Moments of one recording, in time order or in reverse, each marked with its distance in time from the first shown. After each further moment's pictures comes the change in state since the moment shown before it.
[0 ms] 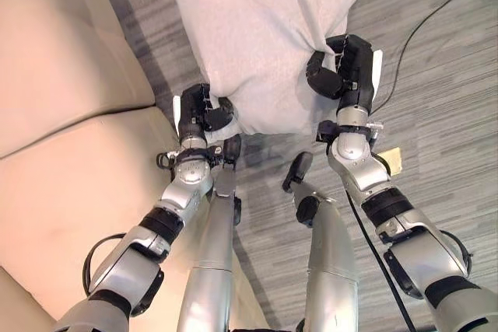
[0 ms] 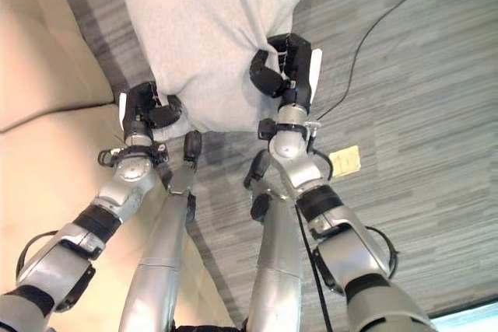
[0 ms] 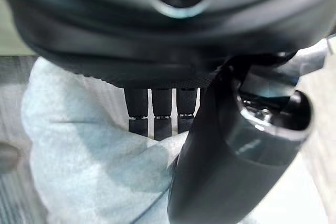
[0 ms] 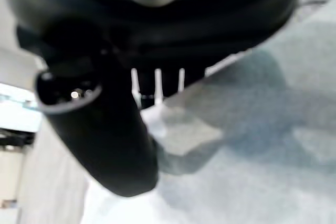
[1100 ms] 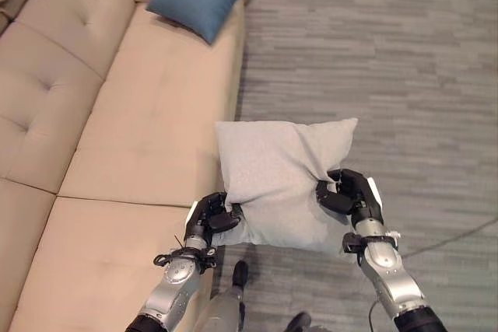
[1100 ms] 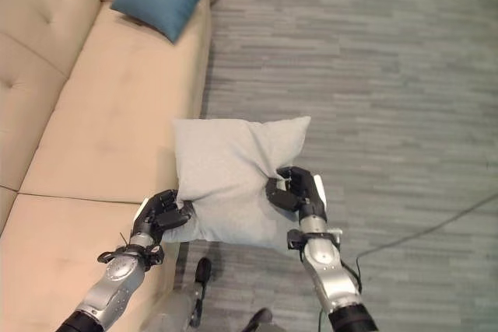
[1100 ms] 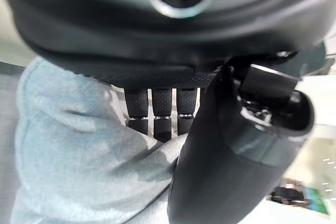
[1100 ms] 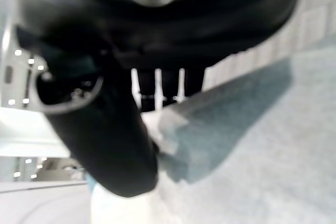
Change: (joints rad) left arm 0.627 0.014 0.062 -0.293 -0.011 0.047 -0.362; right arm 0.747 0.010 -0.266 -0.346 -0.090 0.090 0.349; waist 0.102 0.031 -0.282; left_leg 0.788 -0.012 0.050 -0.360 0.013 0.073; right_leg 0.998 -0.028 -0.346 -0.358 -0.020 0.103
